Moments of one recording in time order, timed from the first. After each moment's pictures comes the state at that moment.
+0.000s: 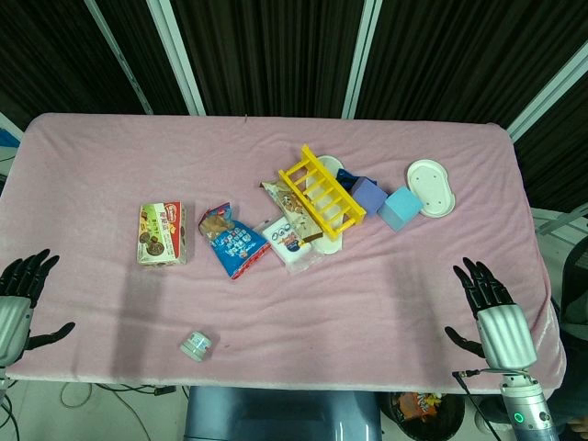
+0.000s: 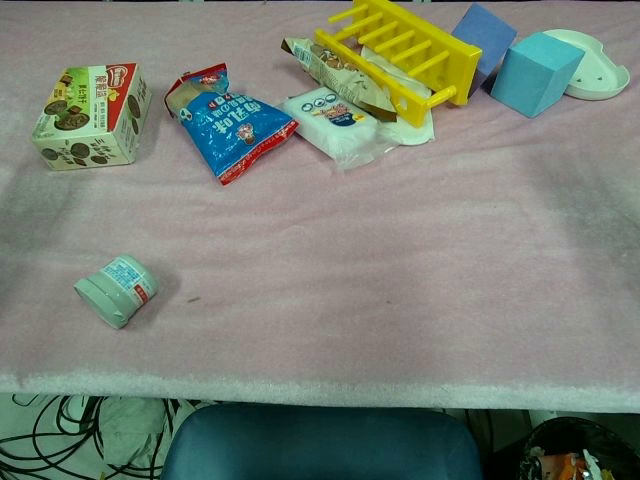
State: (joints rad) left arm -0.09 -1.10 -0.01 -1.64 1.56 1.50 -0.05; right arm 0.12 -1.29 0.03 -1.56 -1.68 1.60 -0.08
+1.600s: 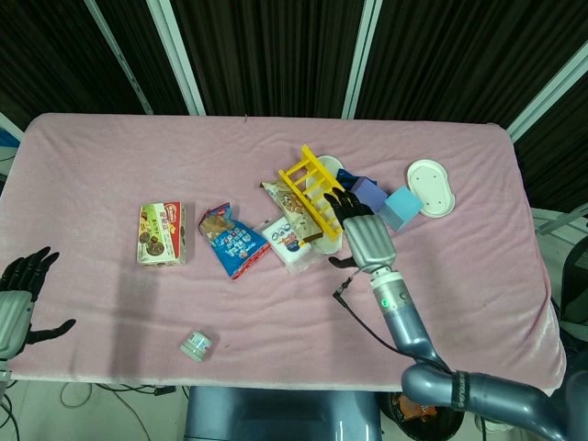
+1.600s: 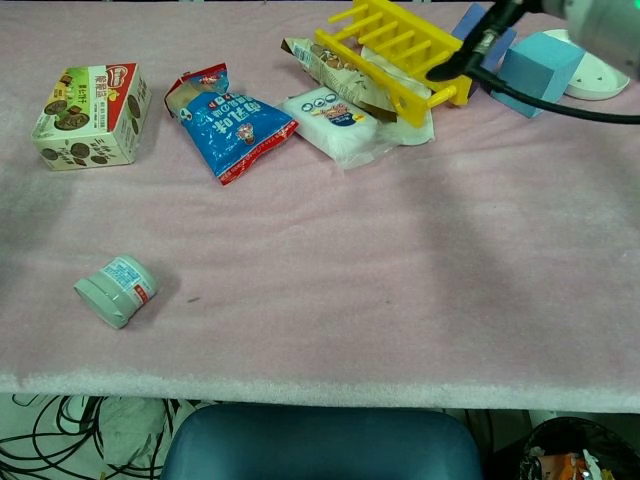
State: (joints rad) left arm -0.11 -1.08 -0.03 -1.65 1.49 1.42 -0.07; right arm 0.72 -1.62 0.42 -1.58 -1.00 1.05 -0.52
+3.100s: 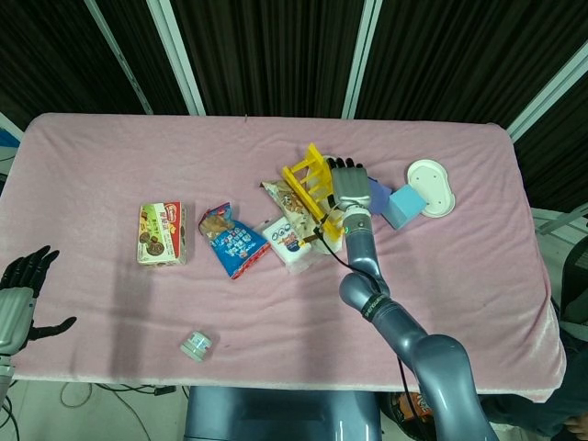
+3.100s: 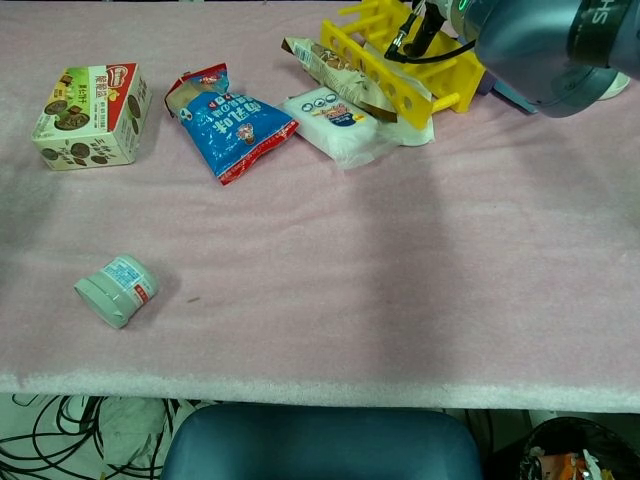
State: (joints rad) left arm -0.13 -1.09 -0.04 -1.67 1.44 1.39 -0.04; right arm 1.23 -2.07 0.59 -0.35 -0.70 0.60 -0.57
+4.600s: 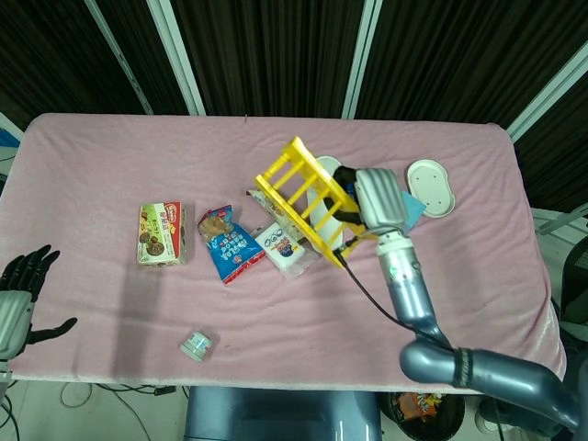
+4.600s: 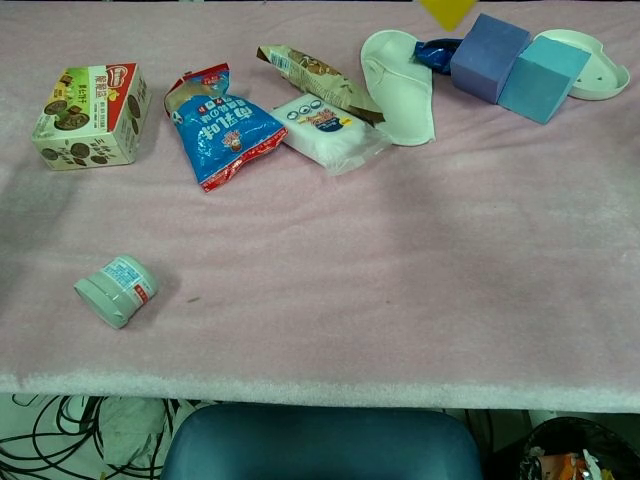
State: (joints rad) left arm -0.11 -1.09 -0.03 -1.65 1.53 1.47 -0.08; right arm 0.75 -1.45 0.50 -1.75 -1.02 1.22 -0.26
